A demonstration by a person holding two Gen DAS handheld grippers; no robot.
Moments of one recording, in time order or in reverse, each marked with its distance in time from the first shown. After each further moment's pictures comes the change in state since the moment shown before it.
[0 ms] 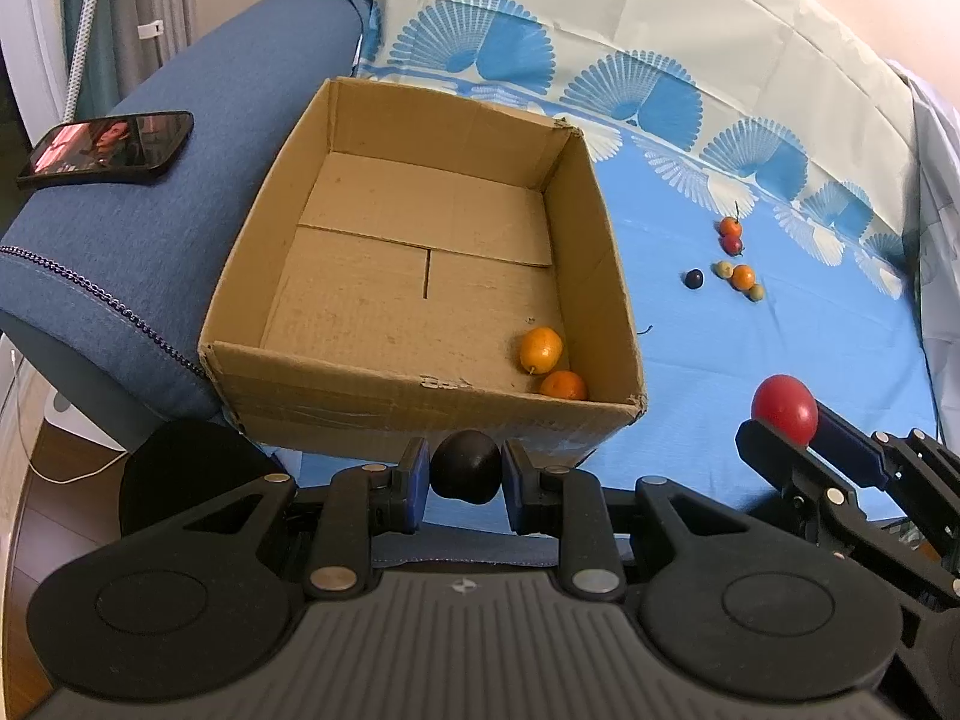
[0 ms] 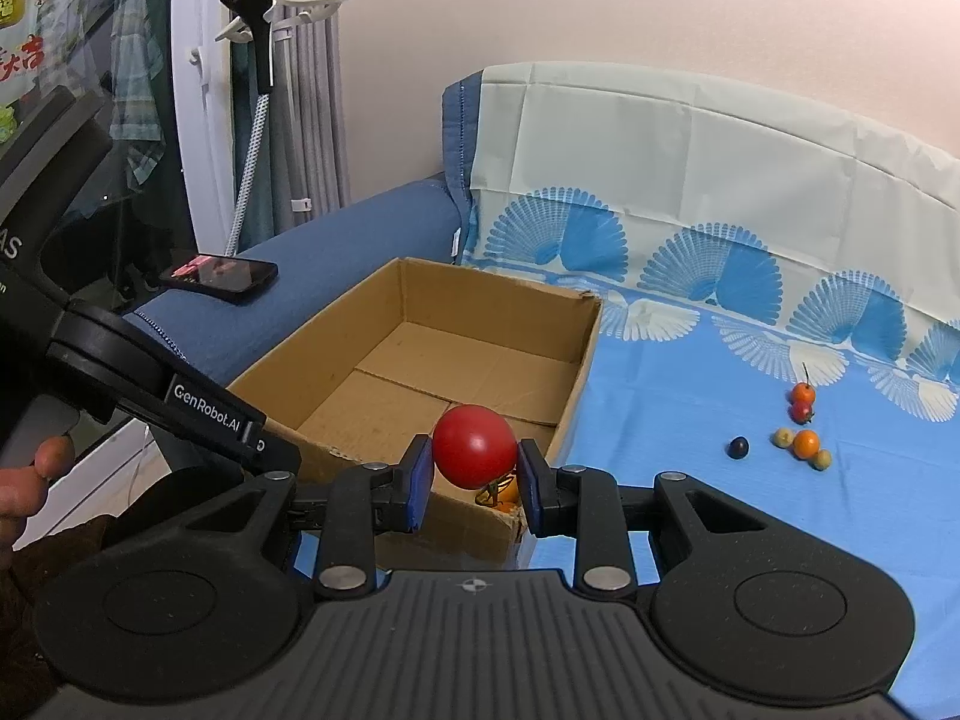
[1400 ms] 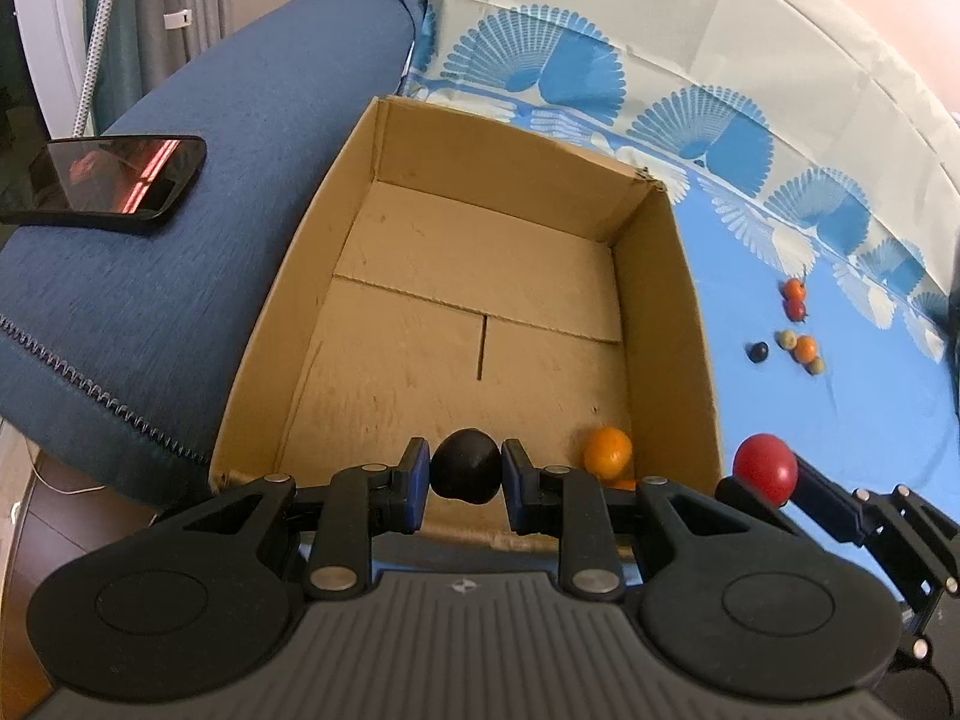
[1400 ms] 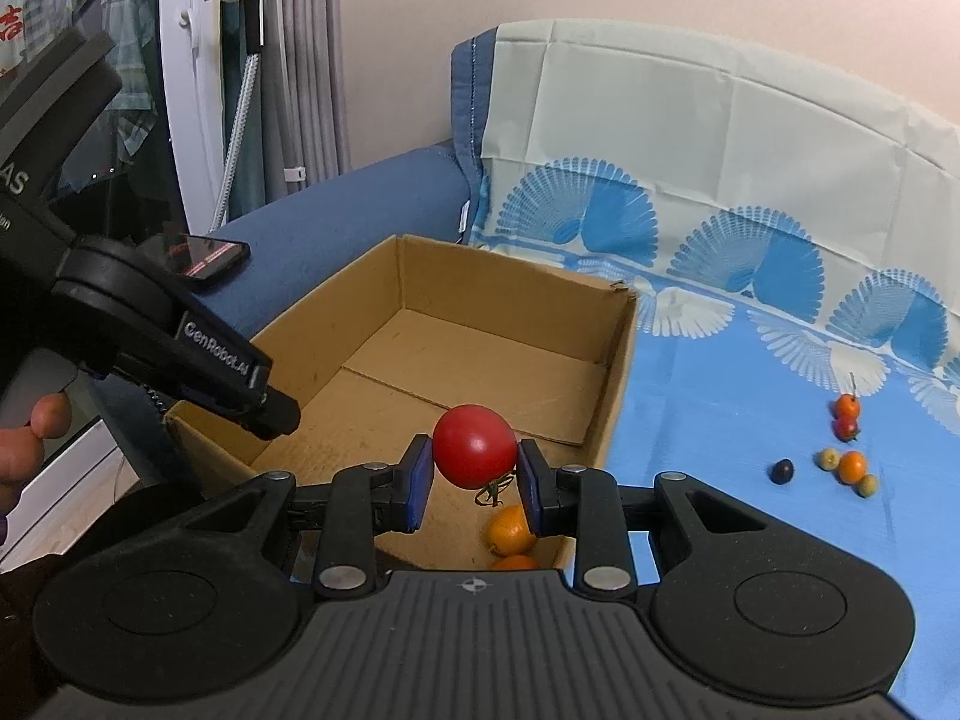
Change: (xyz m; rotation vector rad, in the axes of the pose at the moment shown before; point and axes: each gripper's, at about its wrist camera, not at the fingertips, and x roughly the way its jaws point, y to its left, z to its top) left arm 0.062 0.033 0.069 -0.078 -0.002 0.052; right arm 0.092 0.004 0.027 -0.021 0.067 0.014
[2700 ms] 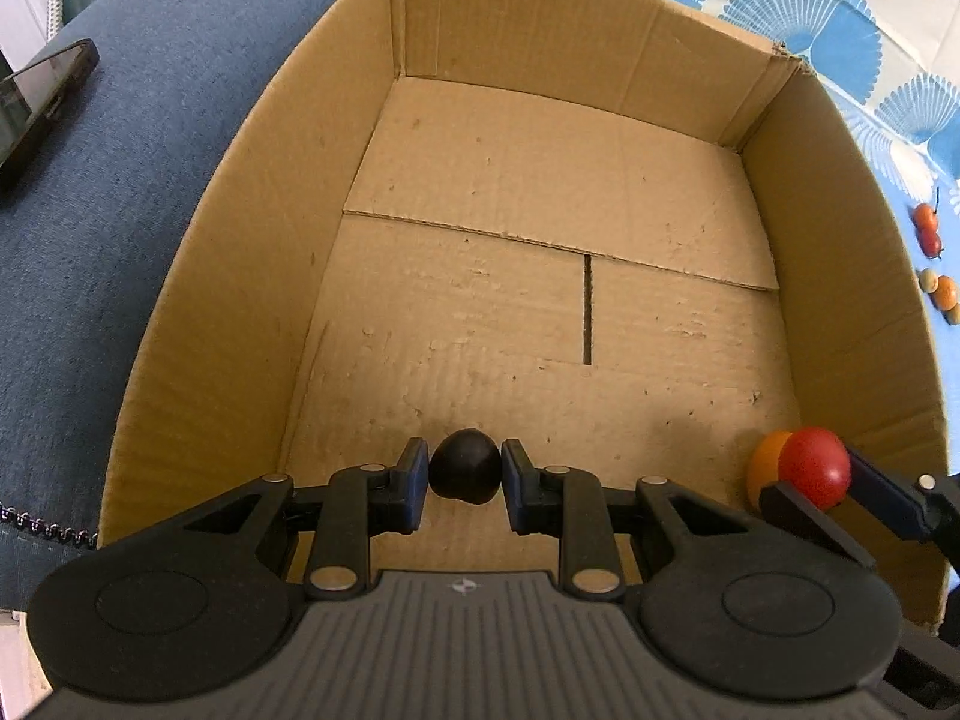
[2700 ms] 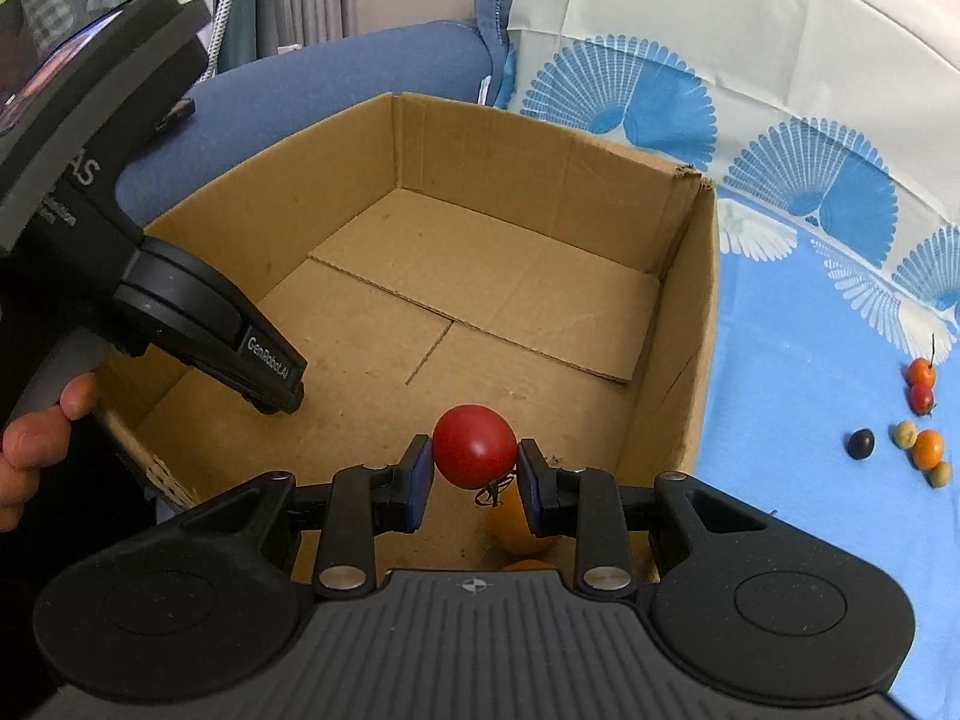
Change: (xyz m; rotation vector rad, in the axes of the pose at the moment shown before) left arm 0.136 0.012 0.013 0.073 0.155 0.152; right arm 0.118 0.000 -0.015 -0.065 0.192 0.017
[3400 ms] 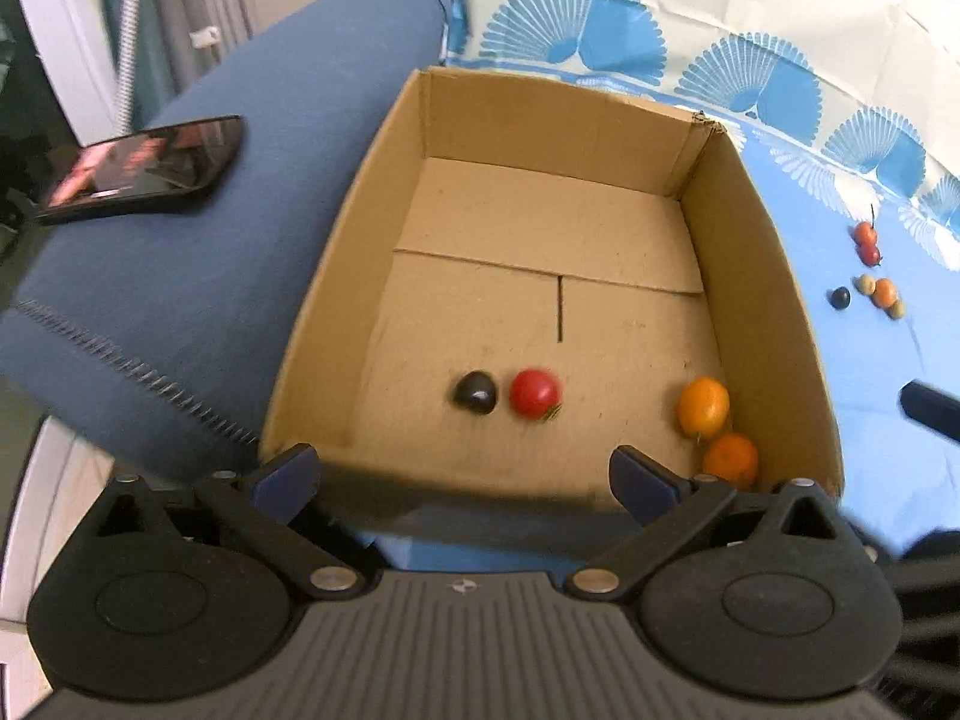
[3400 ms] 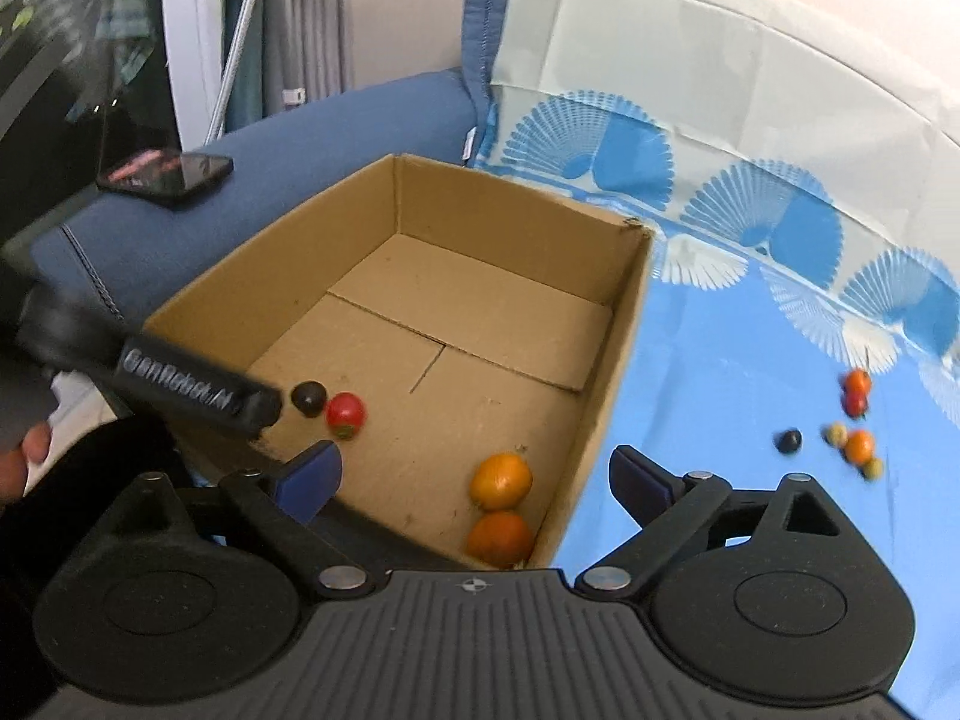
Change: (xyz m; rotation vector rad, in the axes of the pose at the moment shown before) left arm -0.116 0.006 -0.069 0.007 -0.167 0.023; right arm -0.094 -0.001 -0.007 0.024 -0.061 -0.030
